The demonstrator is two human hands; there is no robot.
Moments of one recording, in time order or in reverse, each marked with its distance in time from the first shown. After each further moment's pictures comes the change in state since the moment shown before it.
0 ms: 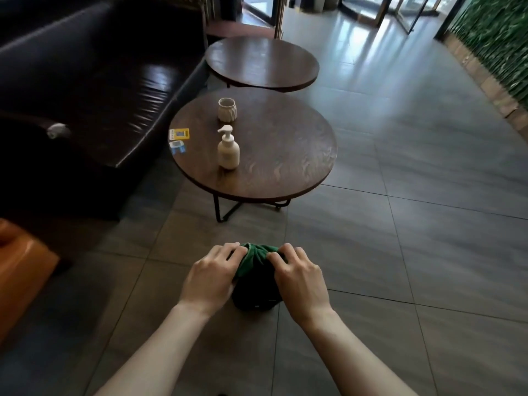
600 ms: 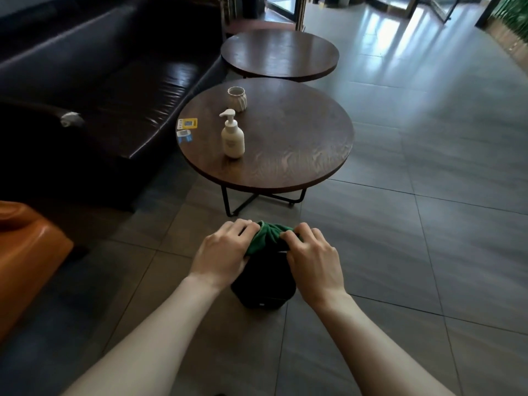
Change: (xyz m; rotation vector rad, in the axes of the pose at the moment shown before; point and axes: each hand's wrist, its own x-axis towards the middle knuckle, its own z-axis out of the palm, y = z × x) left_hand 0.040 0.030 0.055 0.093 0.102 0.021; right_hand 0.003 0.066 0.050 0.073 0.079 0.037
